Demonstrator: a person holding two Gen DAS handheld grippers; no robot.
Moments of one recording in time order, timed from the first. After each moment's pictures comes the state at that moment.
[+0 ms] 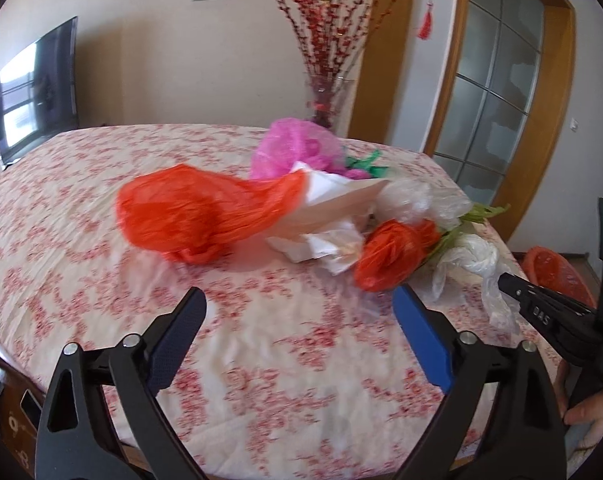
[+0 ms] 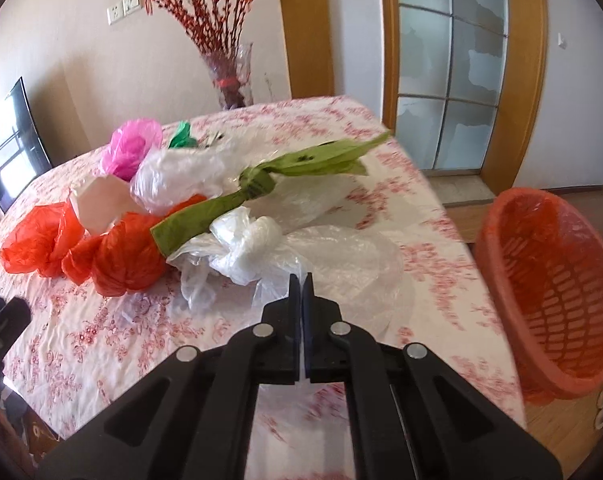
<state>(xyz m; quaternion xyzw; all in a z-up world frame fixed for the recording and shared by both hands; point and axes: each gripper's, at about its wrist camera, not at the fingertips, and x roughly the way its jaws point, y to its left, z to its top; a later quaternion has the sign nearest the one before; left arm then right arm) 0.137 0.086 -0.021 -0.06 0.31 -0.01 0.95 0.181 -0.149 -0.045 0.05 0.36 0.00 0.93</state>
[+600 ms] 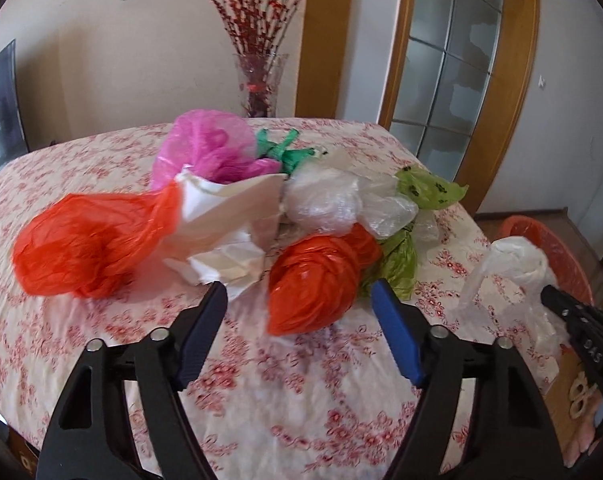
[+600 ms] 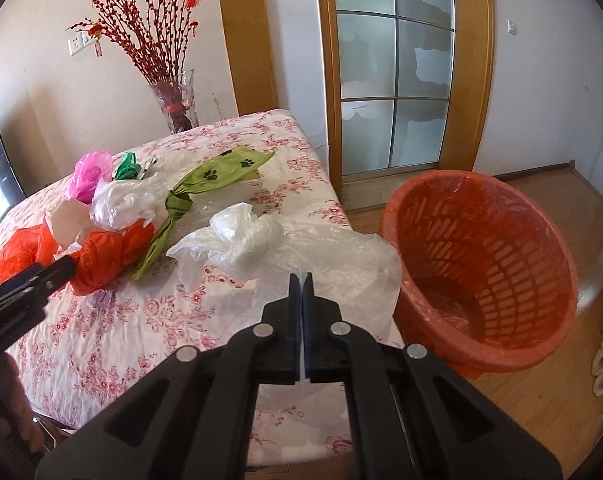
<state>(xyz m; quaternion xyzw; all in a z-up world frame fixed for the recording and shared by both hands) 0.186 0.020 -0.026 -0.01 0.35 -0.07 0.93 0.131 -0.212 -0.034 0.08 0.35 -0.07 0.93</state>
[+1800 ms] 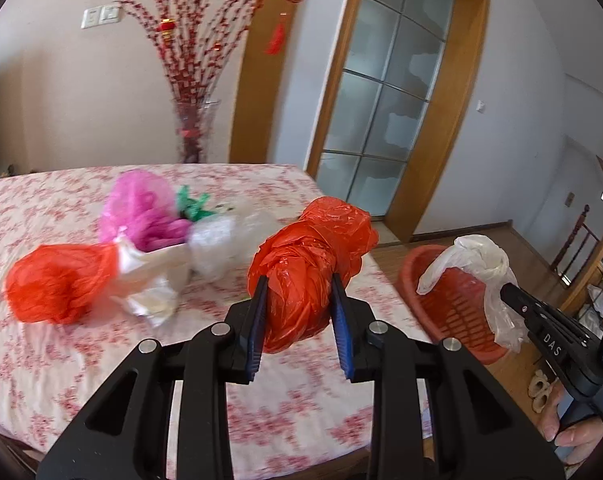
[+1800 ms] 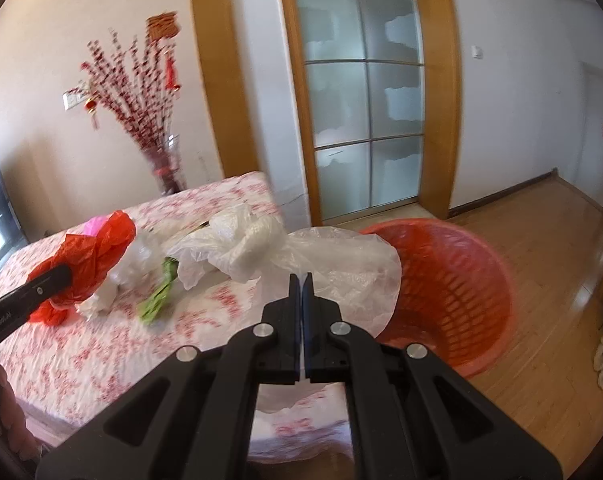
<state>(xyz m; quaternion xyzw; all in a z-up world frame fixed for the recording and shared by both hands) 0.142 -0.019 0.045 -0.05 0.30 -0.18 0.94 0.069 -0.256 0.029 0.10 0.26 -0.11 0.95</state>
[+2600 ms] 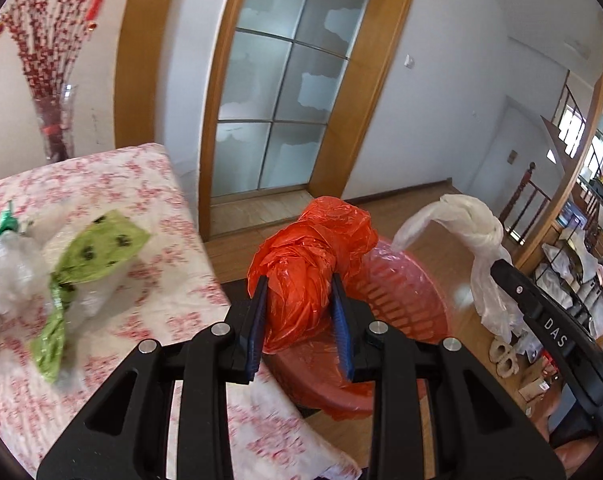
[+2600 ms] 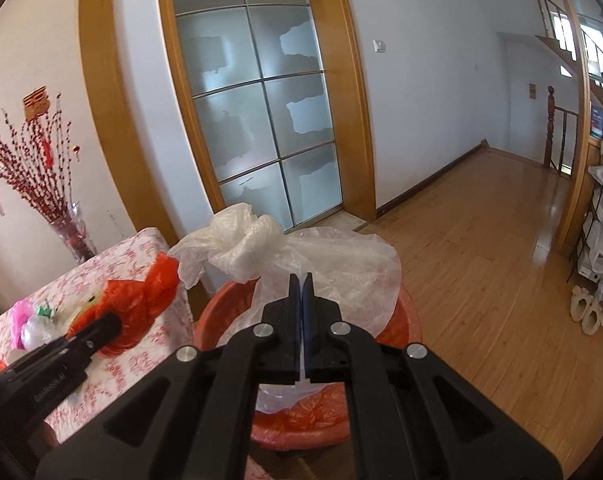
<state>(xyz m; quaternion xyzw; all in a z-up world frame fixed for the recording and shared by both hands) 0.191 -0.201 0.019 -0.02 0.33 -0.32 0.89 0.070 -0.392 0.024 0.17 0.22 -0.24 0.93</state>
